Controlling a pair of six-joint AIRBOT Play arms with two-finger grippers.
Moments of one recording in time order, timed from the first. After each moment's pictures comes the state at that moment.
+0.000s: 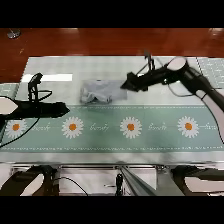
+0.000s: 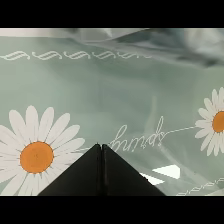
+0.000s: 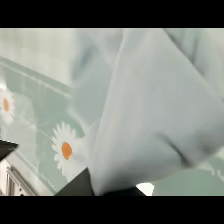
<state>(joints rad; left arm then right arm) -0.04 -0.88 0.68 1.01 -1.02 -1.44 0.24 -1.51 1.39 -0.69 1.10 1.44</state>
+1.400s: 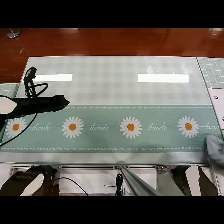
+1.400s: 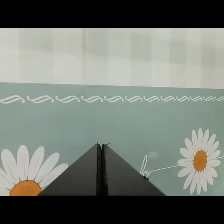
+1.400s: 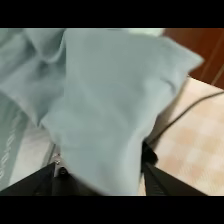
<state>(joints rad) -0.04 -0.88 0.68 0.94 -0.87 -1.43 -1.00 -0.71 1.15 -1.85 1.84 1.75</state>
